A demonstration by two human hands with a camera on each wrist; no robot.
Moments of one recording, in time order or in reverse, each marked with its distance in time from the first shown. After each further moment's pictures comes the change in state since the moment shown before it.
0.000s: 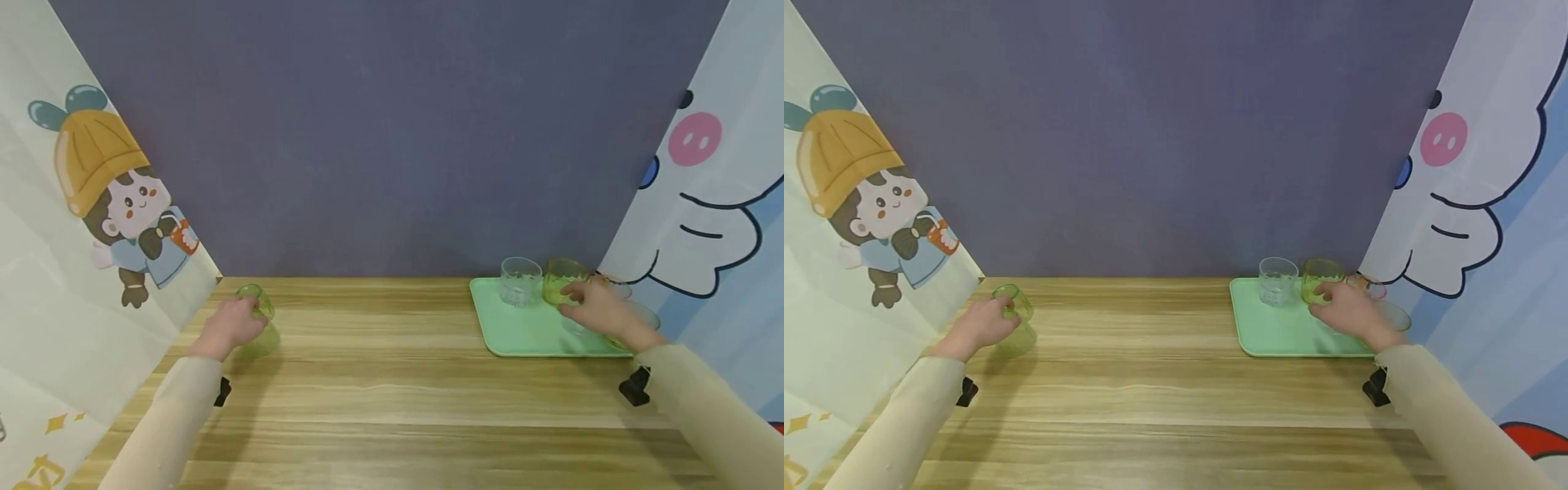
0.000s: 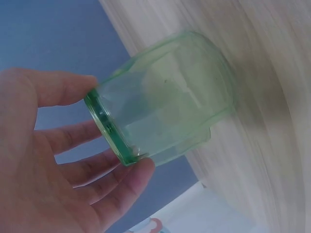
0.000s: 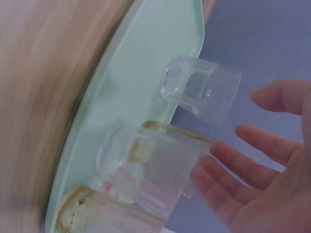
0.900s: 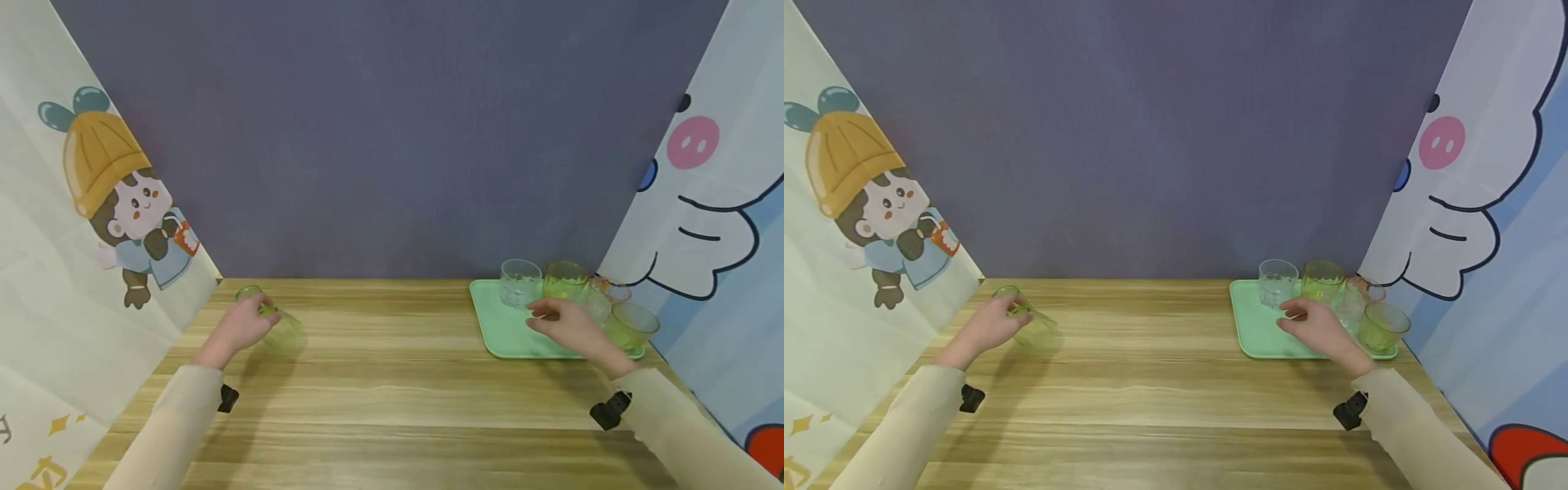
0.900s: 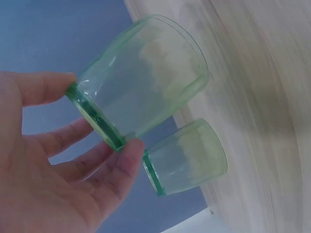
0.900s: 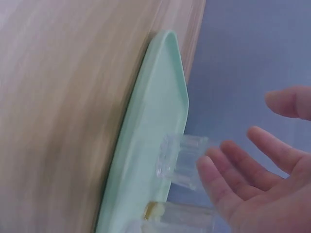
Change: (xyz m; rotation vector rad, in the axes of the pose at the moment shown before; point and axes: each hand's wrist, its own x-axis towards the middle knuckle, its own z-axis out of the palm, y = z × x) left_hand -0.008 0.021 -0.001 -0.217 0.078 0.056; right_hand -0.014 -0.039 0.045 0.261 0.059 0.004
